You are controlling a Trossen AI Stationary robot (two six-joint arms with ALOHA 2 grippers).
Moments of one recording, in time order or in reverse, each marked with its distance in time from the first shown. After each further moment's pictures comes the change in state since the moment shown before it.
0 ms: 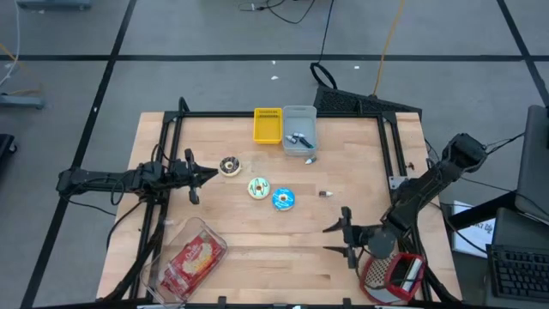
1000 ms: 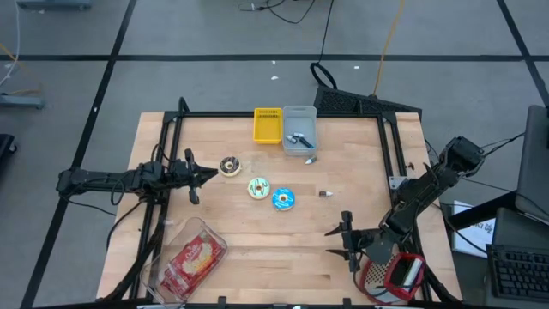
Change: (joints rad) left arm 0.000 0.000 0.000 0.000 0.000 0.000; right arm 0.031 0.059 0.000 -0.059 0.000 -0.001
